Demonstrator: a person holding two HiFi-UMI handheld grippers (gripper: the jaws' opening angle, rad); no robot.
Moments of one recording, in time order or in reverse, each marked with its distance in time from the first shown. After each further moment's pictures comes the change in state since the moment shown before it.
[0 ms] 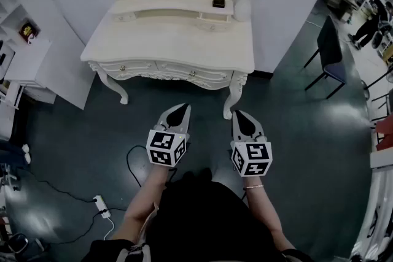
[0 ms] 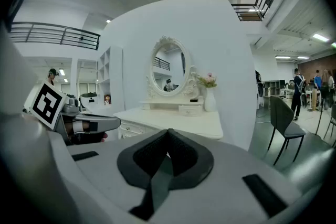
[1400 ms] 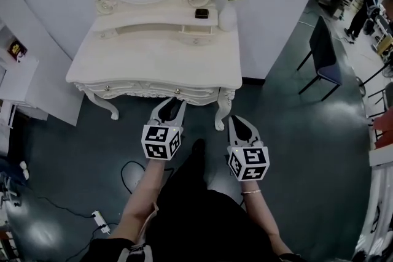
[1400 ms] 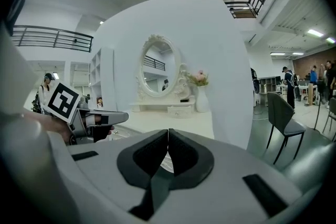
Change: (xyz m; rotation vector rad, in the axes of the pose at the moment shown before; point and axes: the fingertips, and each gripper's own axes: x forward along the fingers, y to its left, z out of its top) left arm 0.106 0.023 0.028 0.019 0.005 0.029; right arm 0.045 -0.068 0.007 0.046 0.001 -0.030
